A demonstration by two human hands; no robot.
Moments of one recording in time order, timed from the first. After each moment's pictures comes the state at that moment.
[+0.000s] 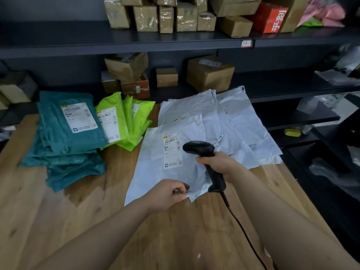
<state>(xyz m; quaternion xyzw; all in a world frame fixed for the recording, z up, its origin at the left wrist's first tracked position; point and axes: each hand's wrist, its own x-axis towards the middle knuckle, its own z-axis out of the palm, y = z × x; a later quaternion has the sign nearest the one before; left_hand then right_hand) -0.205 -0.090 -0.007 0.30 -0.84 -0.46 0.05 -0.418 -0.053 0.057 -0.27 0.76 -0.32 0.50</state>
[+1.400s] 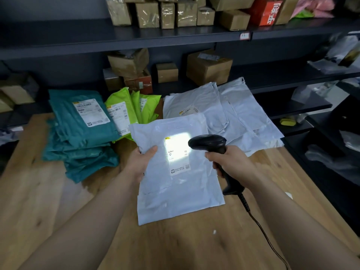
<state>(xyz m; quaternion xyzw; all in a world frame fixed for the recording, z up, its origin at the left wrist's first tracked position) -0.142 -0.143 0.020 0.47 -0.42 -0.70 0.34 -0.342 0.018 0.127 -0.33 0.75 -0.38 0.43</state>
